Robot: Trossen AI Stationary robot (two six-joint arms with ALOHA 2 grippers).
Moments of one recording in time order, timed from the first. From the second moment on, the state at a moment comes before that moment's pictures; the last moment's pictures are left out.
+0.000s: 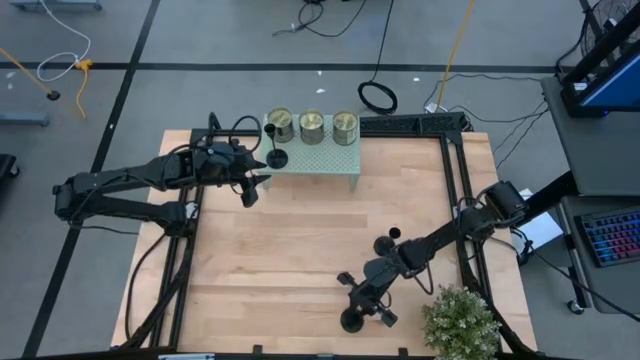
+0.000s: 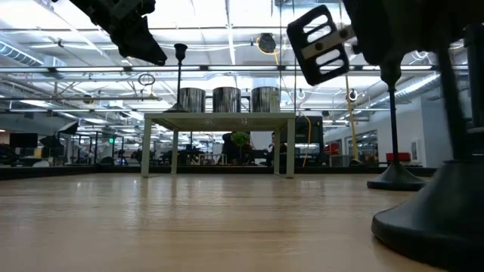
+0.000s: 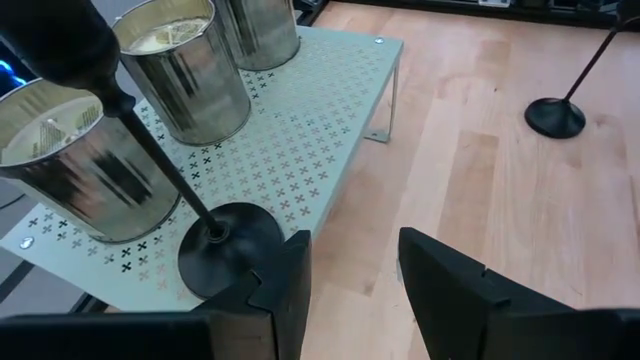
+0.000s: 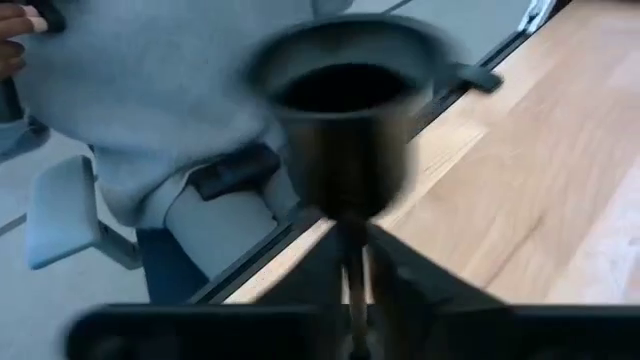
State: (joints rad) left arm 0.26 0.94 0.86 -0.50 -0.13 0.00; right arm 0.46 1.78 0.85 0.50 -0.42 0.02
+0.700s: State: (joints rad) left arm 0.26 0.94 0.86 -0.46 -0.13 0.03; right arm 0.05 1.44 0.99 0.59 0.03 -0.12
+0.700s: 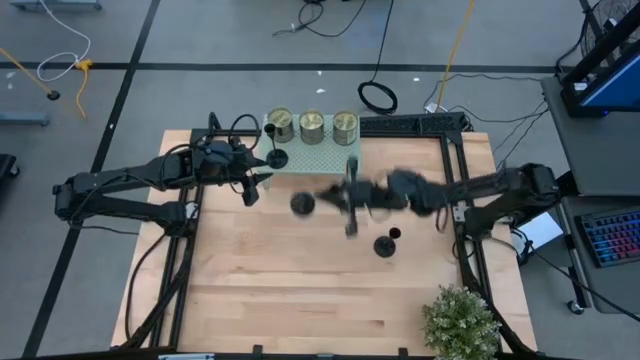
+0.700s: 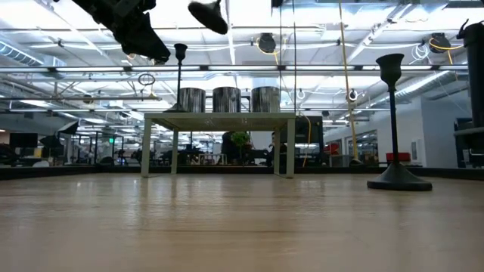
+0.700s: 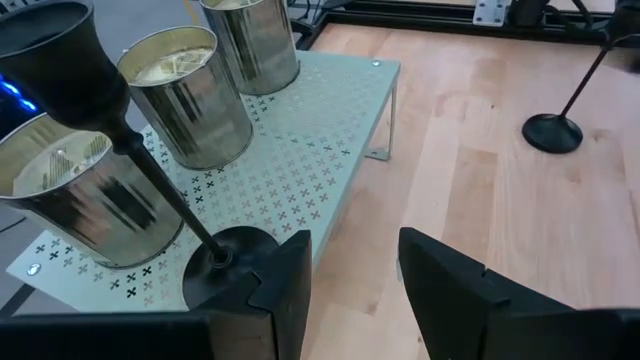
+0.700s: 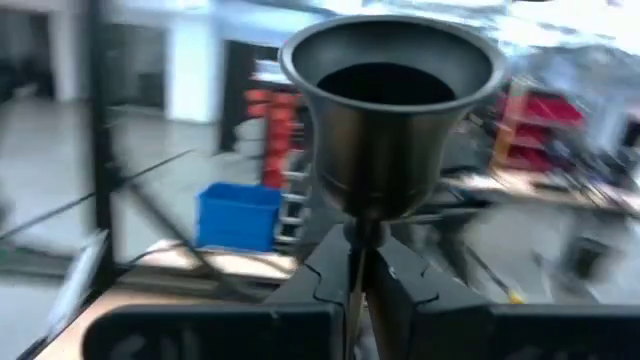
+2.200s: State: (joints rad) left arm 0.25 0.94 0.86 -0.47 -0.13 -0.02; right arm -0.35 1.75 1.25 0.29 0.00 -0.09
